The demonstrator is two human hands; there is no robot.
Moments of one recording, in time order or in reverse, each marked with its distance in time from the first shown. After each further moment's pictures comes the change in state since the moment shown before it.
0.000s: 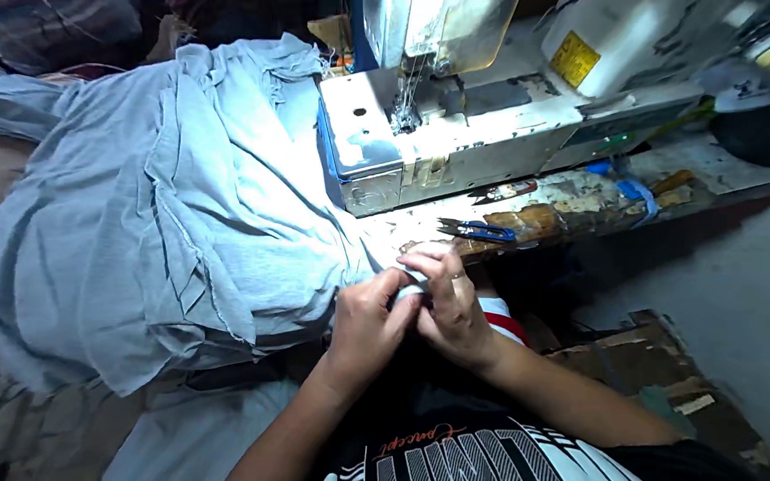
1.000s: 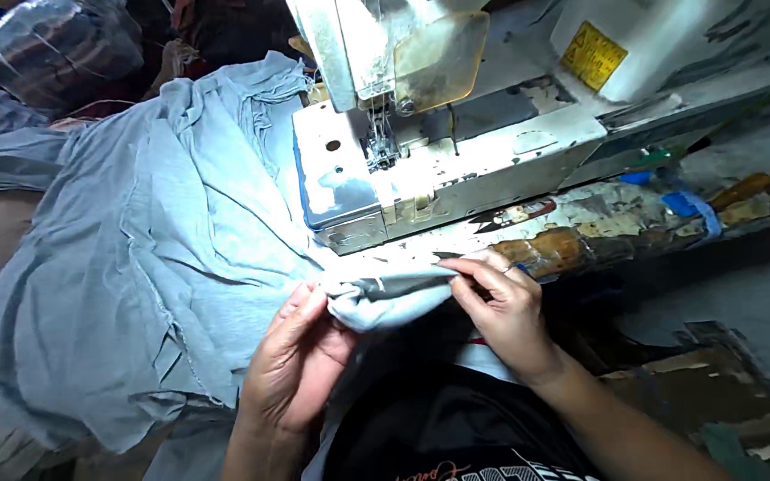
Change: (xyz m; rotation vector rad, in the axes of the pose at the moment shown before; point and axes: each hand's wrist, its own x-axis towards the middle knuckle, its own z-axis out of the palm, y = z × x) left_hand 0.046 0.013 -0.035 -1.479 0.188 -0.664; right_hand 0.012 0.067 -0.029 -0.008 0.081 0.306
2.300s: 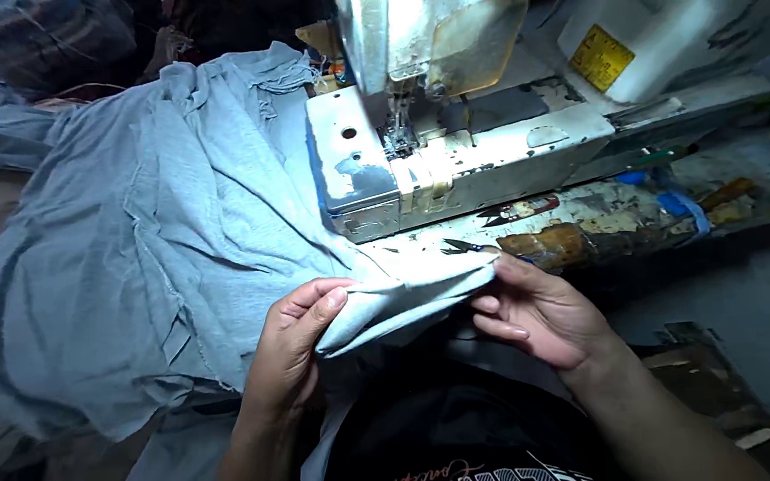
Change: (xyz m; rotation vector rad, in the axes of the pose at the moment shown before) left_hand -0.011 0.012 -0.025 0.607 0.014 0.164; right_hand 0.021 -0.027 -0.037 1.594 -0.550 0.852
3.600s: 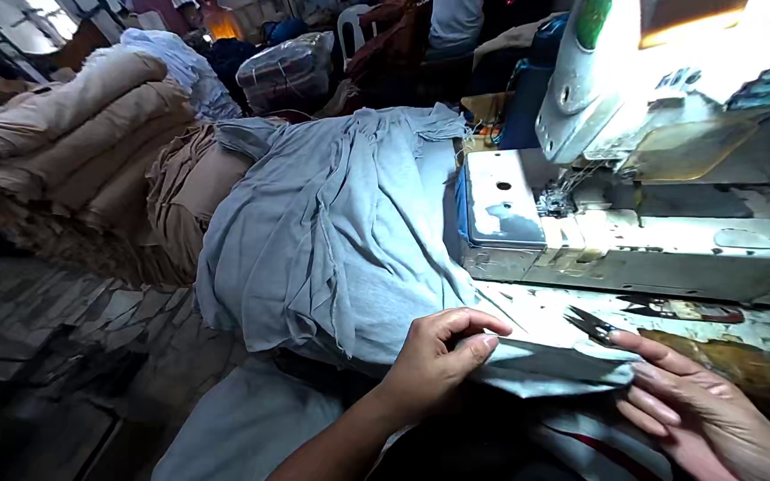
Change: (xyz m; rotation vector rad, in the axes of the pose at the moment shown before) left_hand -0.016 -0.004 0.008 0.415 -0.127 0.293; right_hand -0.013 0.002 -0.017 -0.463 0.119 -0.168
